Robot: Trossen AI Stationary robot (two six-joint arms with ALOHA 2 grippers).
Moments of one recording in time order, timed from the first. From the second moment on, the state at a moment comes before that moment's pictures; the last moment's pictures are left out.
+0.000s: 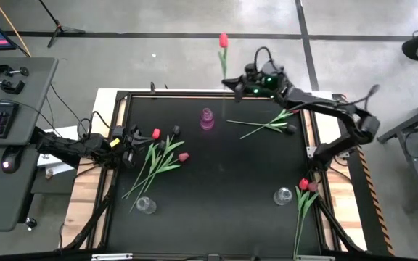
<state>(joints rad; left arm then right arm) -0.19 0.01 0.01 0.25 -0.38 -0.36 -0.58 1.50 1.08 0.32 -0.29 0.43</state>
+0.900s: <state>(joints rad) -0.19 0.01 0.01 0.25 -0.38 -0.36 -0.52 1.67 1.08 0.69 -0.24 0.20</state>
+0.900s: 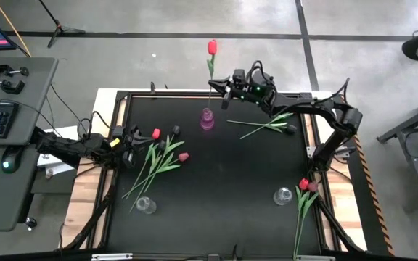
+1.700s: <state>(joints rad) -0.19 0.01 0.01 0.25 -0.38 -0.36 -0.50 1.73 1.08 0.68 -0.19 0.21</state>
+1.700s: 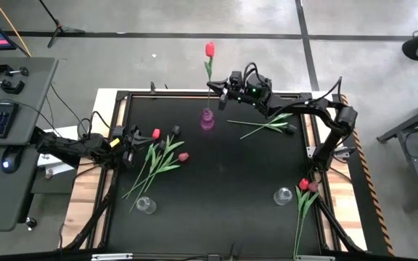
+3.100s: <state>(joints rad) -0.19 0.01 0.01 0.25 -0.38 -0.36 -0.54 1.43 1.08 -0.26 -0.18 -0.03</state>
